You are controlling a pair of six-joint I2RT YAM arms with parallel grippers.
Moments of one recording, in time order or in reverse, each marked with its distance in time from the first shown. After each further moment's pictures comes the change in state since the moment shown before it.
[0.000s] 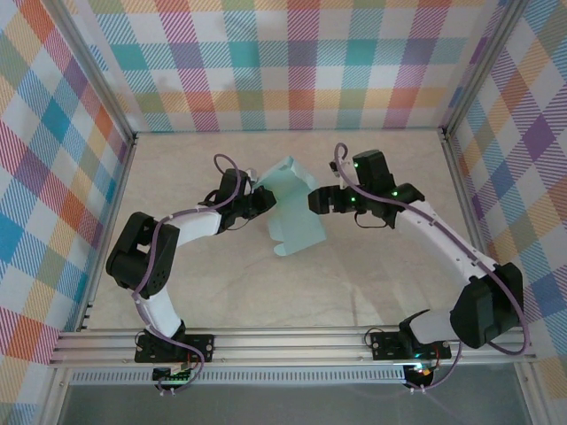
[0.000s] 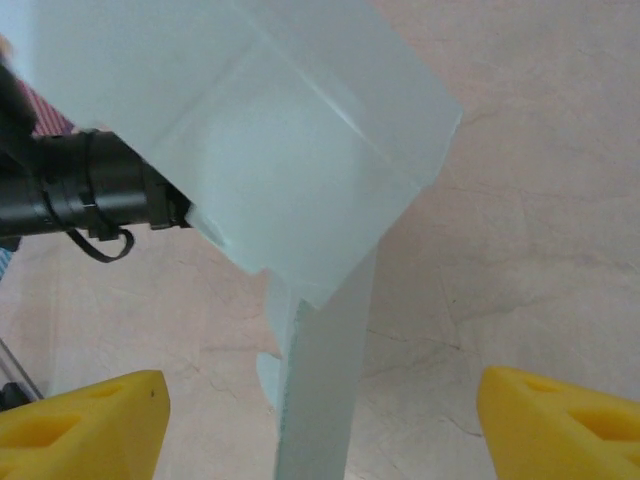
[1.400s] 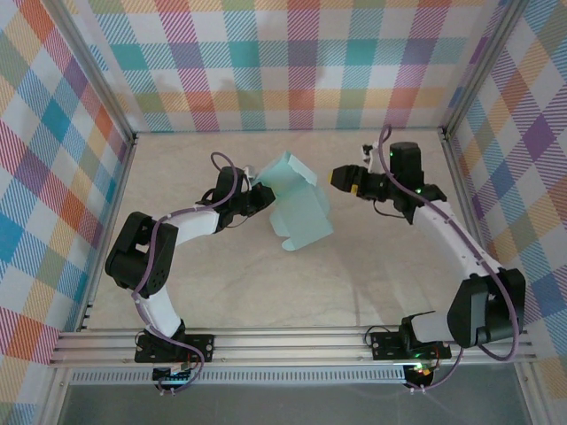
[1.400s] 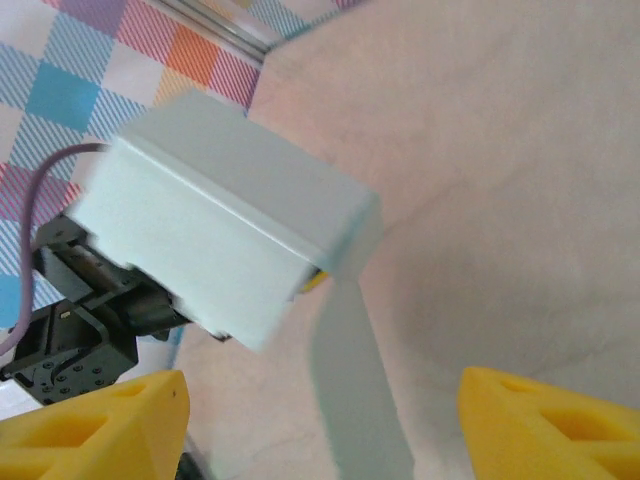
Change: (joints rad) left arm 0.018 -0.001 0.000 0.044 0.040 -0.003; right arm -0.243 -0.028 -0.032 0.205 -0.330 0.204
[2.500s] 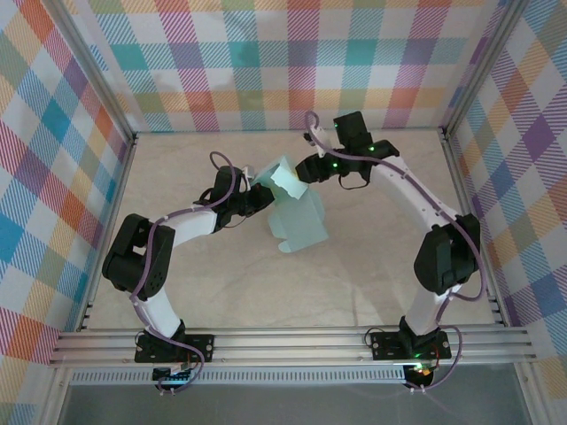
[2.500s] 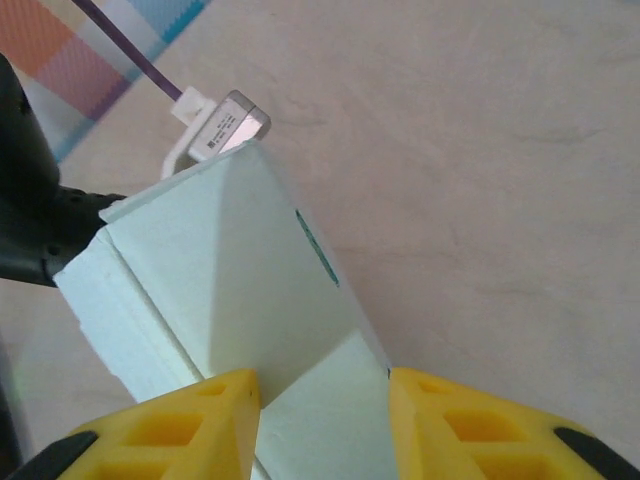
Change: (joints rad) left arm 0.002 -0.024 -0.002 -0.030 0.026 0.013; right arm 0.229 0.401 0.519 -0.341 0.206 -0.550
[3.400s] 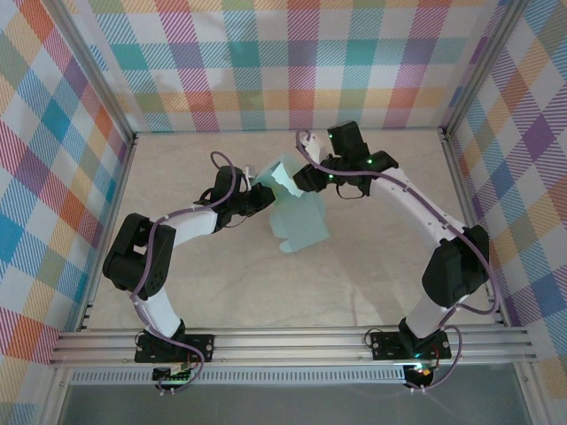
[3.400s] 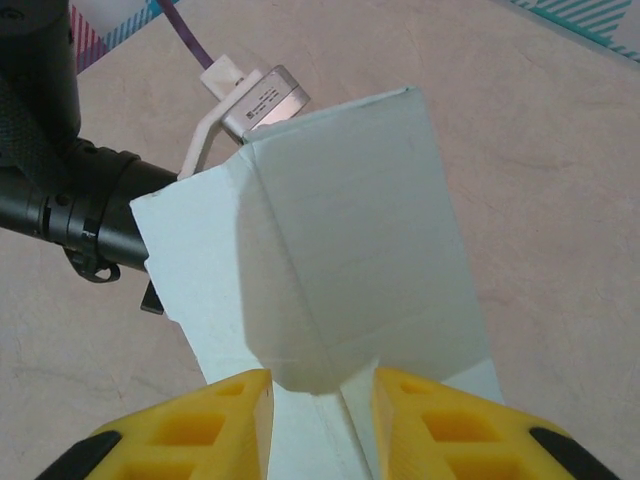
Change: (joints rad) left arm 0.000 0.006 0.000 0.014 0.018 -0.003; right arm 0.063 -0.082 -0.094 0.054 0.085 -0.080
